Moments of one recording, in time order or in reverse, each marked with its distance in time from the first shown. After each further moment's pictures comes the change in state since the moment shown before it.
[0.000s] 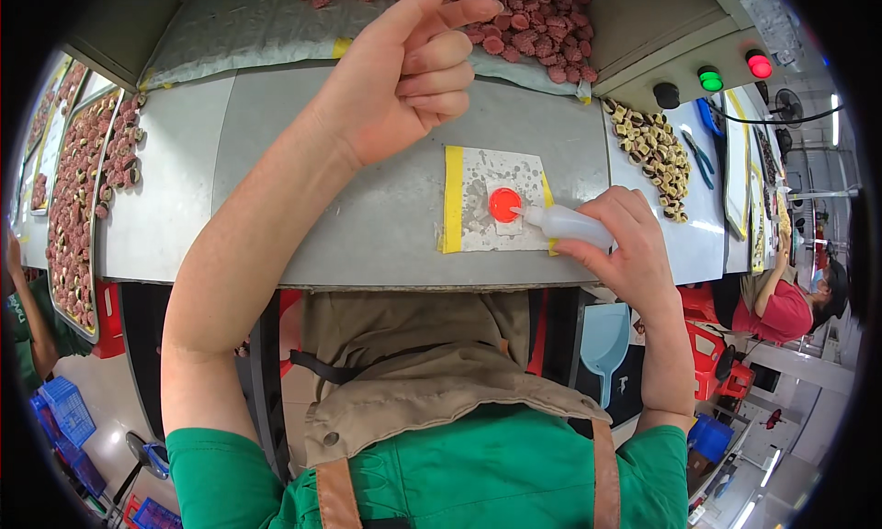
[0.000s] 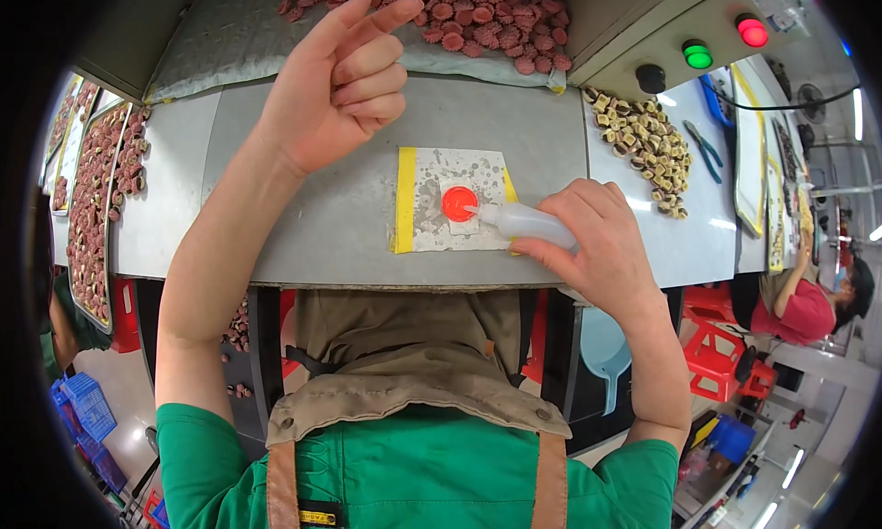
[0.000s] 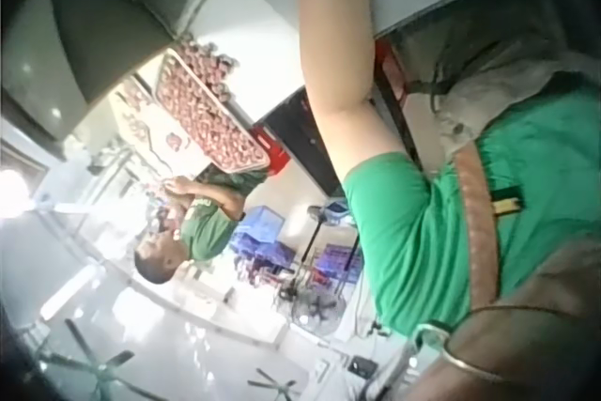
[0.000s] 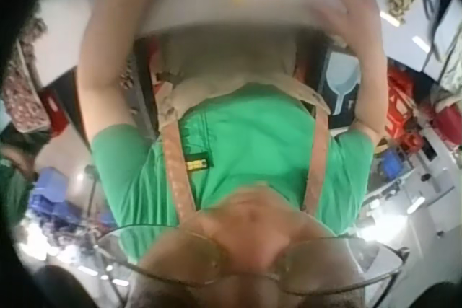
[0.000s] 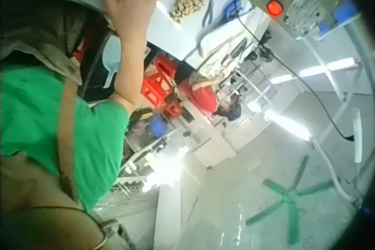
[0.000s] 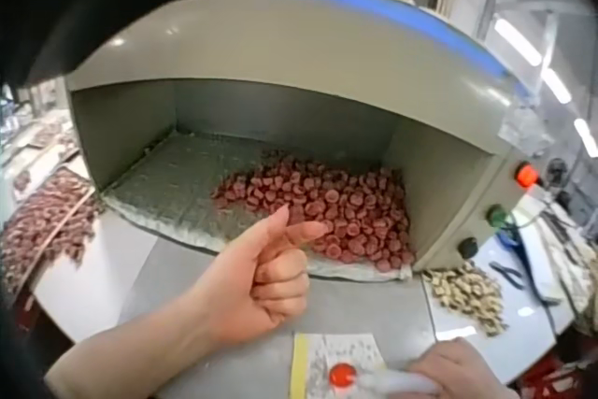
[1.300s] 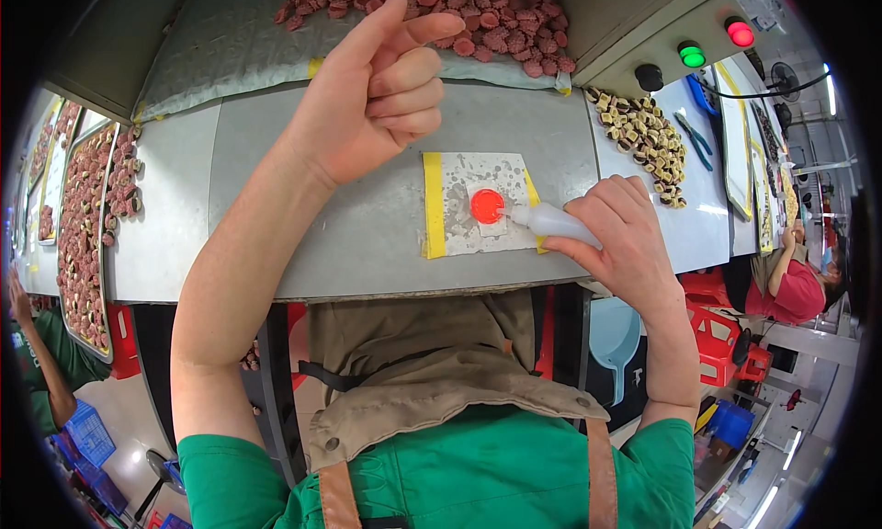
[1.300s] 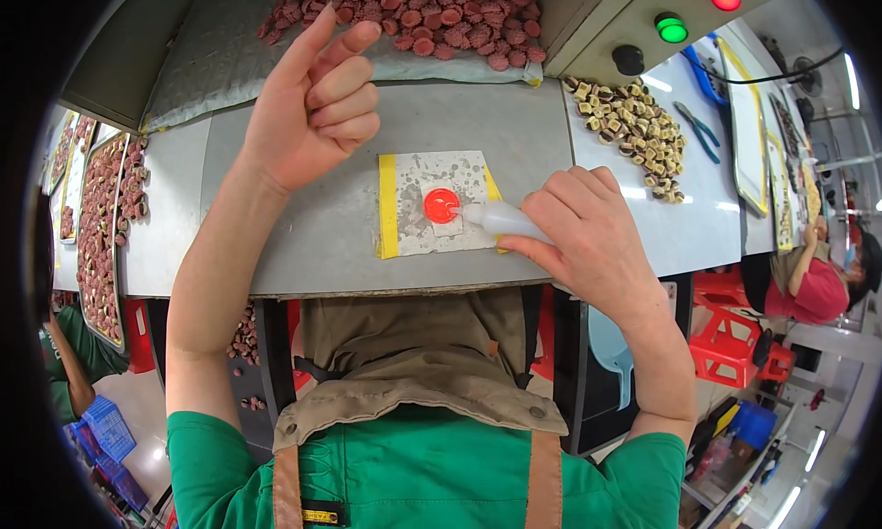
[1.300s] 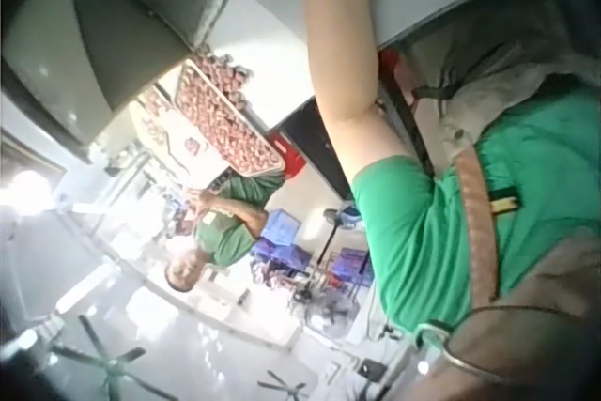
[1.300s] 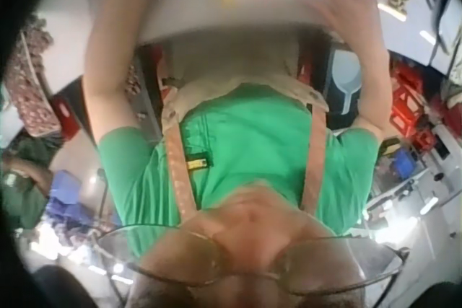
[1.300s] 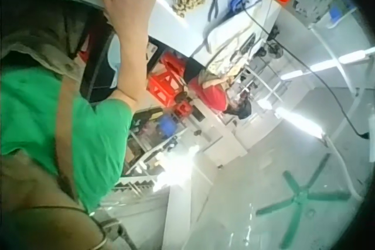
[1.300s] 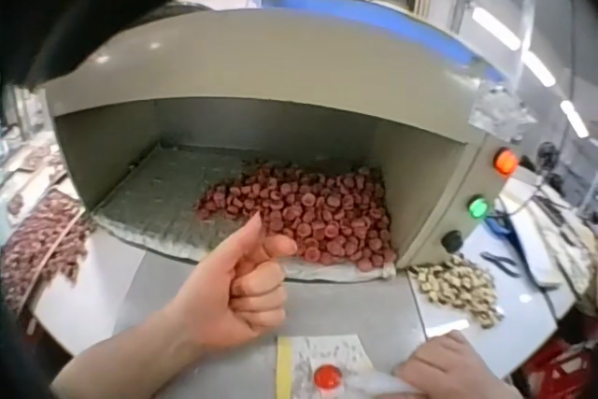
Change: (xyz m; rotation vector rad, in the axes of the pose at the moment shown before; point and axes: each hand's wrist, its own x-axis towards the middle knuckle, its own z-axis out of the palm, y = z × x) left_hand 0.007 -0.008 -0.004 0.066 -0.078 0.012; right_hand -0.002 0.004 -0.006 -0.127 0.050 -0.148
